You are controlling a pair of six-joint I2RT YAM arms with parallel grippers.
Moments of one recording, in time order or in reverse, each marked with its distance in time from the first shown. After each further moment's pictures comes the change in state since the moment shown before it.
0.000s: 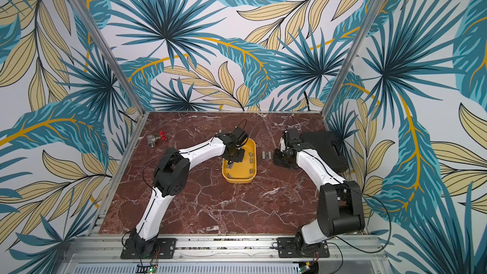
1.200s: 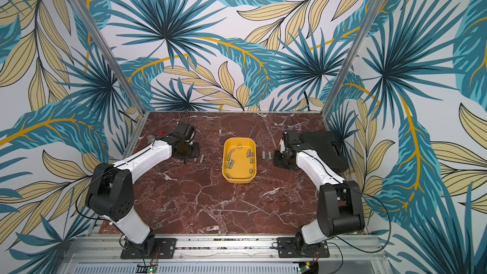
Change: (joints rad) left arm 0.410 -0.609 -0.676 0.165 0.048 0.011; right arm 0.006 0.000 -0.013 -0.003 0.001 0.001
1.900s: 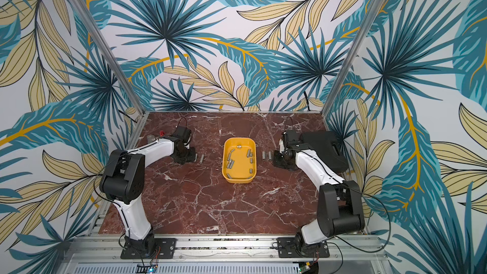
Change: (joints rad) left arm 0.087 0.197 0.042 0.029 0.018 0.056; right arm 0.007 0.000 0.000 -0.004 0.007 0.003
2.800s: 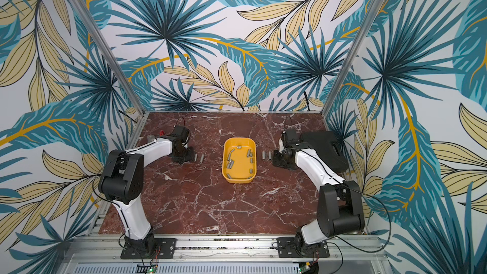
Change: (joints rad) left arm 0.016 -0.026 -0.001 -0.012 -0.021 0.018; right arm 0.014 0.000 0.038 -0.043 0.004 -0.001
